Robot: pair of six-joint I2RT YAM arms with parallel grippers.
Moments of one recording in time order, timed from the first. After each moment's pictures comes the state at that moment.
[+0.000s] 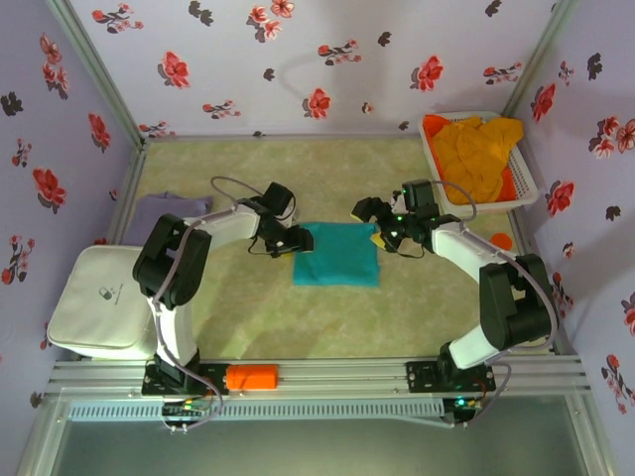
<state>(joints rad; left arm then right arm) -0.57 1.92 1.23 -0.52 0.35 -0.57 0.29 1.52 0.88 -0.18 -0.58 0.95</state>
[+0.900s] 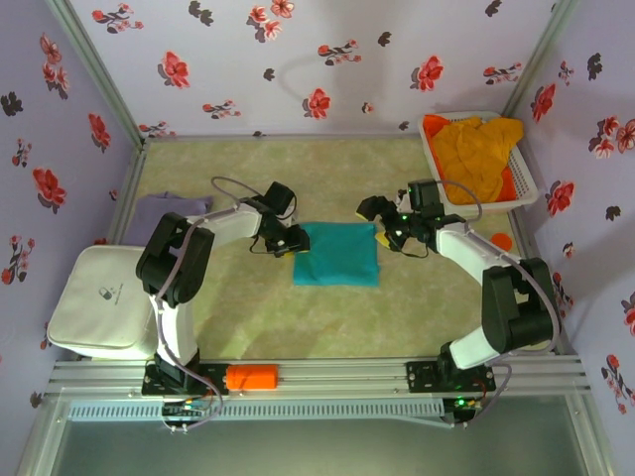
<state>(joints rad) -0.57 1.94 1.25 -0.54 0.33 -0.62 0.26 1.50 0.88 -0.20 -0.58 0.94</state>
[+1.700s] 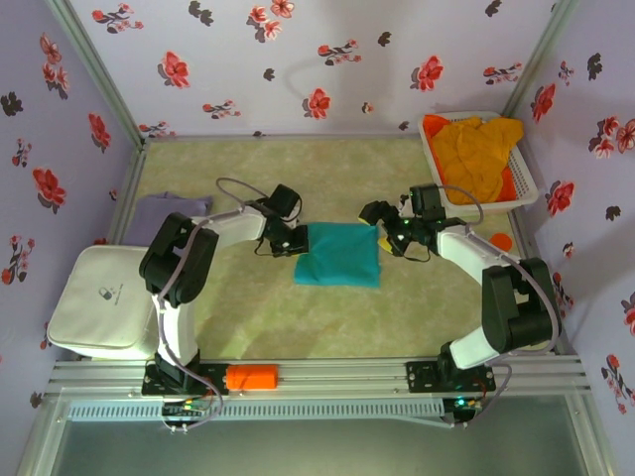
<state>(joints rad) -0.61 1.95 1.24 -0.48 0.30 -0.62 0.24 1.50 0.85 -0.21 -0.58 0.93</state>
